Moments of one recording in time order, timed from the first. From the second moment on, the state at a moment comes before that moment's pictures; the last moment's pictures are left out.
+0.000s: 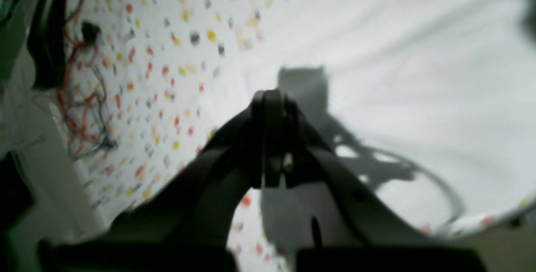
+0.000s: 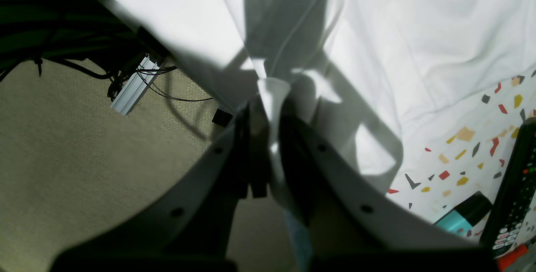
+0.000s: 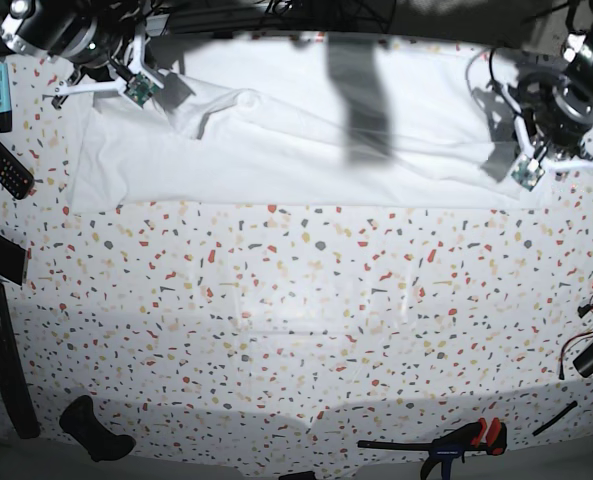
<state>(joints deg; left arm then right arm) 28.5 -36.3 1.9 123.0 -3.9 -12.3 45.2 -40.9 27.2 11.2 134.9 17.7 35.1 -68.9</state>
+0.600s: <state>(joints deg) 12.1 -35.9 2.0 106.0 -18.9 -12.6 47.5 -40.9 27.3 11.2 134.9 17.8 35.1 -68.9</state>
